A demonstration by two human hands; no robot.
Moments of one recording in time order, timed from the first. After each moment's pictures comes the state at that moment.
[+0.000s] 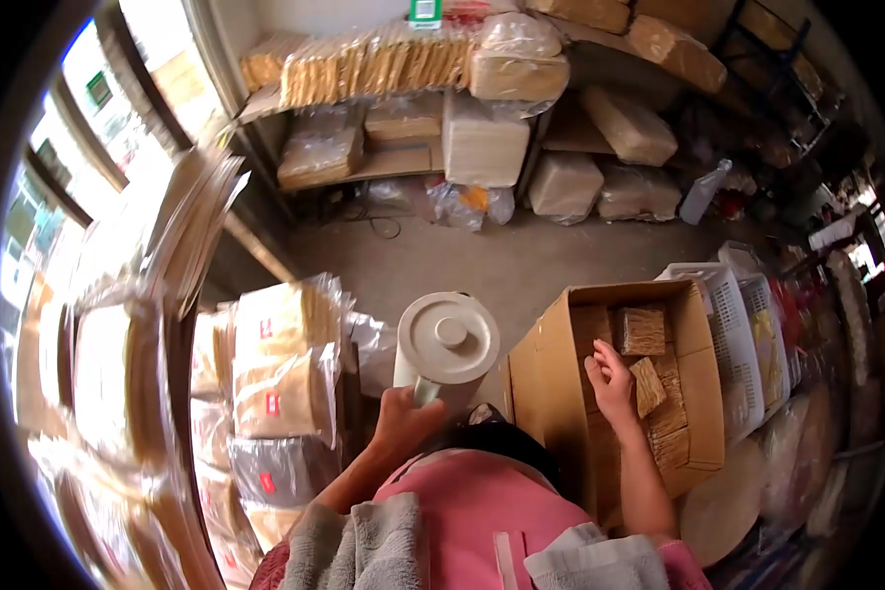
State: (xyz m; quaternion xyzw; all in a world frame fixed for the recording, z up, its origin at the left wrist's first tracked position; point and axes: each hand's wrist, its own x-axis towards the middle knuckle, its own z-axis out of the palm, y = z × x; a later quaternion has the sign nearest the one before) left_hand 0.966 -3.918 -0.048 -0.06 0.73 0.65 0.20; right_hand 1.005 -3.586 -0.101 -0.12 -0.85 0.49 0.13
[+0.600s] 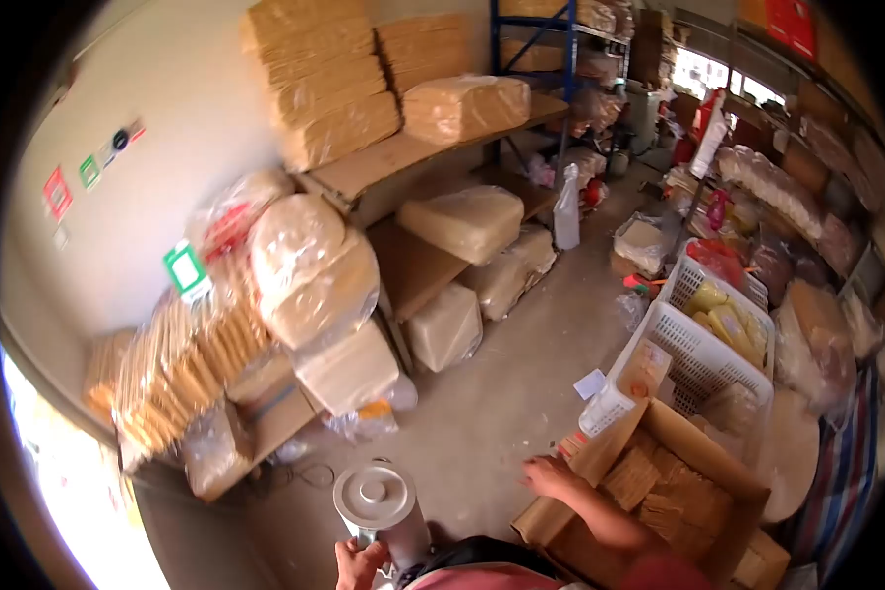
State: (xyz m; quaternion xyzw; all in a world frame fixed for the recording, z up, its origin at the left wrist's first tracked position) left_hand 0.556 -3.777 -0.061 0.04 0.78 0.56 0.29; right_hand 0.706 -3.430 -0.192 -0.20 -0.96 0.18 -0.11
